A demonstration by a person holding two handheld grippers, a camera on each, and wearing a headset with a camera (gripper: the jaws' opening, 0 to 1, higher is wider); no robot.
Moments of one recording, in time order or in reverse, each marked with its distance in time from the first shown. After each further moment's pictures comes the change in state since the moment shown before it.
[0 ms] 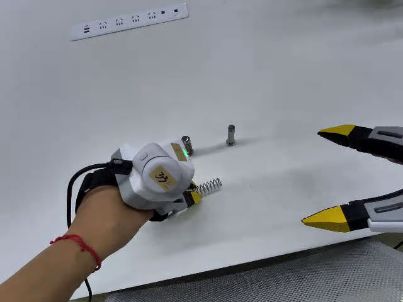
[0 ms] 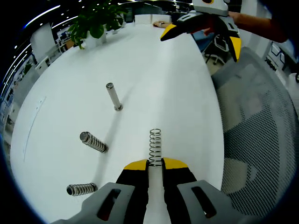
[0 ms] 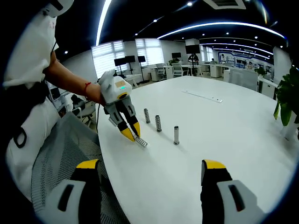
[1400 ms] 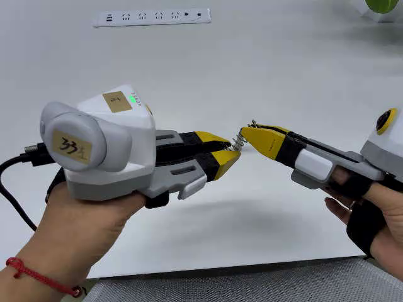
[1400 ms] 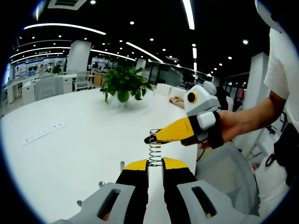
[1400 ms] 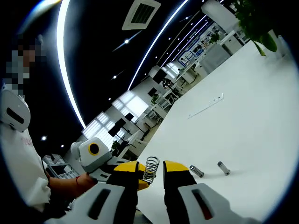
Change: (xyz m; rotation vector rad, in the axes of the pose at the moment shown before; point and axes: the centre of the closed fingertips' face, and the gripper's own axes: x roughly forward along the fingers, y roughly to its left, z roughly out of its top) left arm -0.112 -0.009 0.117 -0.282 -0.647 0.022; right arm 0.052 0.020 0.131 0.684 -0.461 0.058
